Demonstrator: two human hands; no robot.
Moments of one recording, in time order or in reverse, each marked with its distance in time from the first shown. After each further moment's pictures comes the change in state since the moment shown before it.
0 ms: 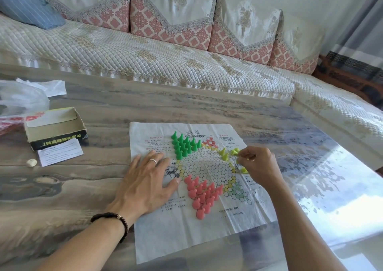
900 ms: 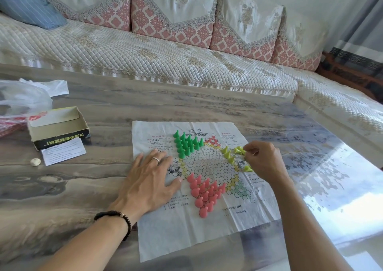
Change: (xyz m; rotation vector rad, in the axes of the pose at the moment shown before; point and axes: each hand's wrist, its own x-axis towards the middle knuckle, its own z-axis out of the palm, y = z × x) left_hand 0.000 0.000 -0.002 -0.015 -0.010 0.005; right_hand 0.010 0.004 0.000 -0.088 0.009 0.024
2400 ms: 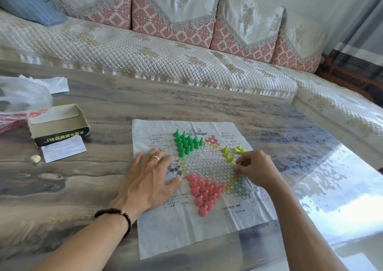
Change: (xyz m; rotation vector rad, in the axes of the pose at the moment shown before) left_hand -0.001 0.000 0.000 -0.017 0.019 0.006; right_hand -0.013 -0.005 0.004 -0.024 -0.225 0.006
